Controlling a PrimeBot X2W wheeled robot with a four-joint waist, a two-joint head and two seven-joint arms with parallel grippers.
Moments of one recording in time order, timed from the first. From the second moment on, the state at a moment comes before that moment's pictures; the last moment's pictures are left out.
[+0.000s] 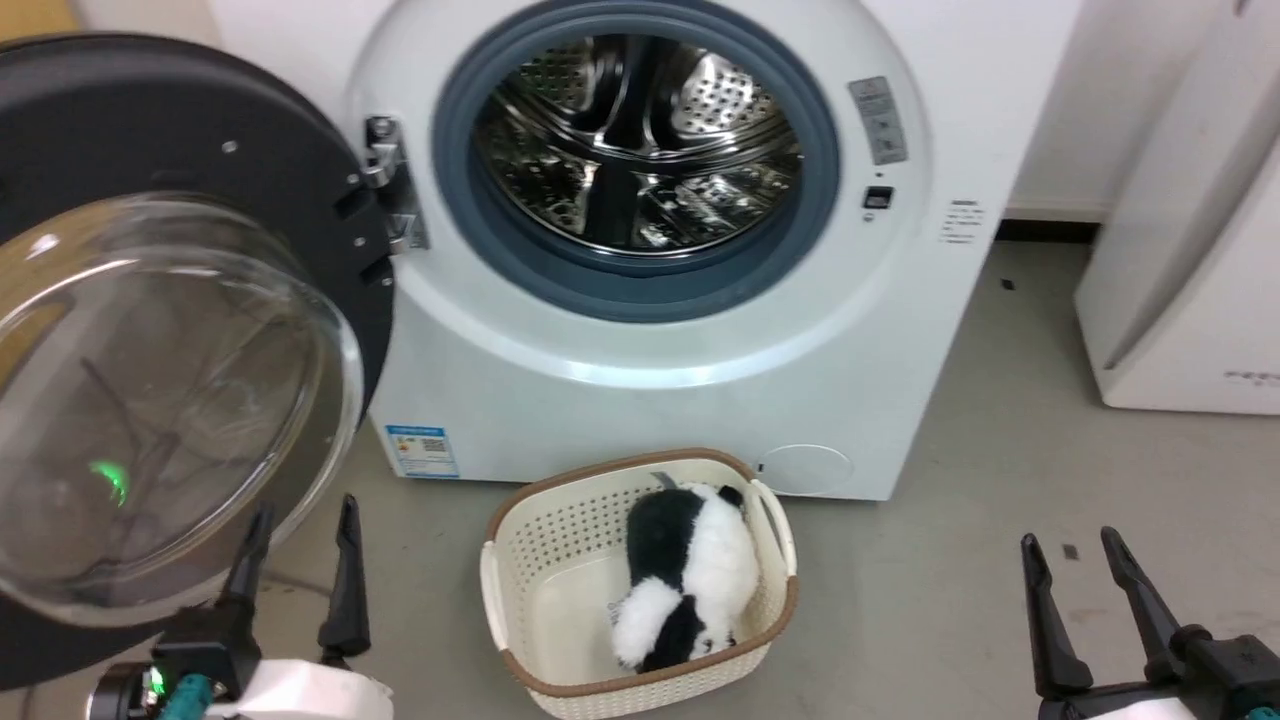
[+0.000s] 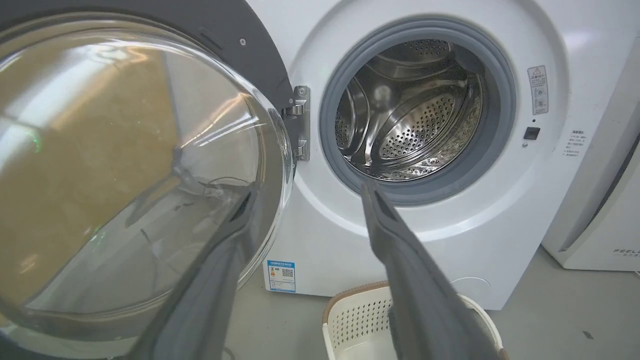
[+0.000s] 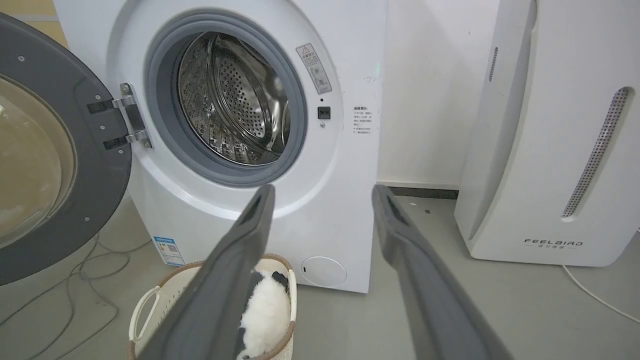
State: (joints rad) left arm 0.00 0.12 0.07 0.10 -0.15 -0.06 -0.26; right arm 0.09 -0.05 -0.10 0.06 0.09 0.13 -0.26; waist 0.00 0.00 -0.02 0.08
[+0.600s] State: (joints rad) left arm 0.04 0.08 0.07 0.12 -0.11 -0.08 -0.26; right arm 0.09 -0.05 -0.06 0.05 0.09 0.13 -0.26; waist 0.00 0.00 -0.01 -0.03
